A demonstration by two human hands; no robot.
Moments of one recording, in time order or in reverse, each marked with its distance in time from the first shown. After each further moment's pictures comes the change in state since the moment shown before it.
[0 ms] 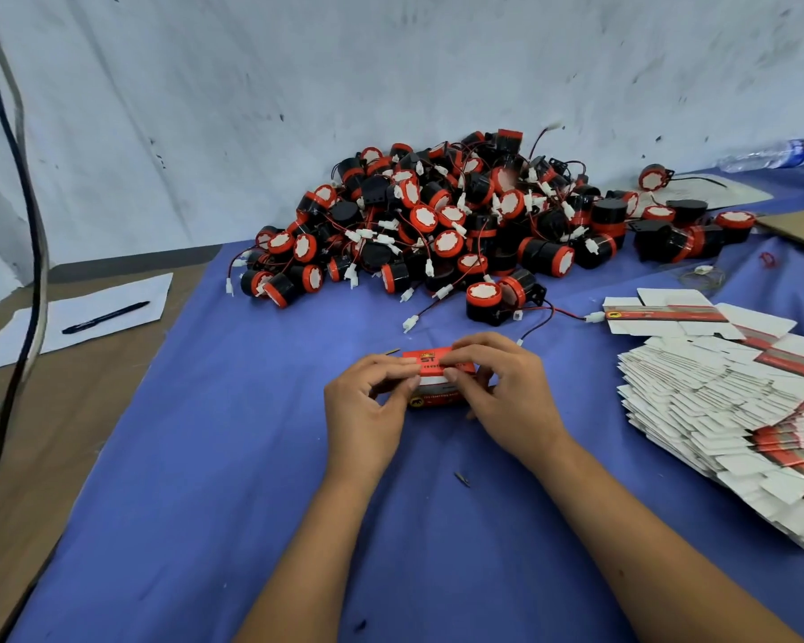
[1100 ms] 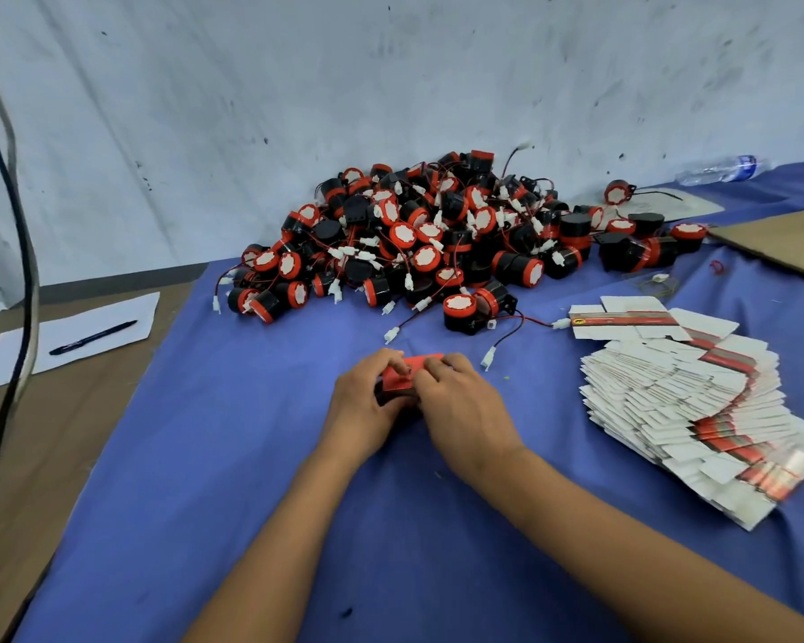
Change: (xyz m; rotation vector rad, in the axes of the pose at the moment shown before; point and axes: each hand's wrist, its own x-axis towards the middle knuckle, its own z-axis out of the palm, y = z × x) left_hand 0.023 -0.002 0.002 0.217 -0.358 -0.011; right_hand -0.006 -0.039 0.006 -0.720 -0.378 -0.026
